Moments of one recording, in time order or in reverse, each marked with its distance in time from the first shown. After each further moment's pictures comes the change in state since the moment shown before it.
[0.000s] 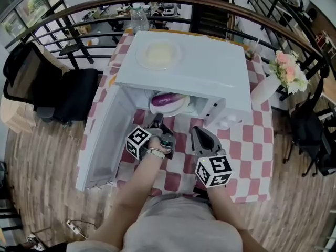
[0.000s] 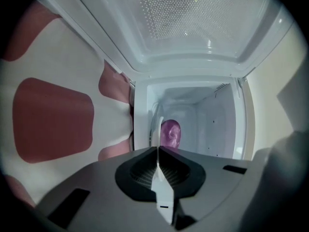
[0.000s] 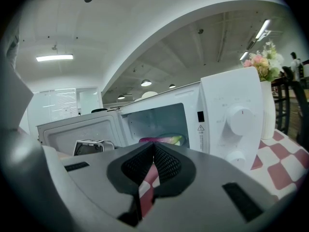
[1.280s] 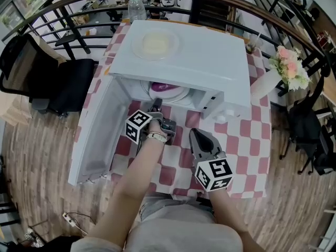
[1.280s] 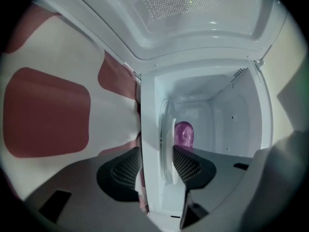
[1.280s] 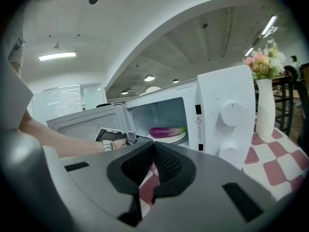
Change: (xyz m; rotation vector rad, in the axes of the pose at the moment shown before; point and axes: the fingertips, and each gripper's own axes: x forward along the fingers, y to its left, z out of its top) left arm 0.027 0.020 -0.003 0.005 -0.031 0.162; right arm -0.023 0.002 -0.016 -0.017 0.066 0.044
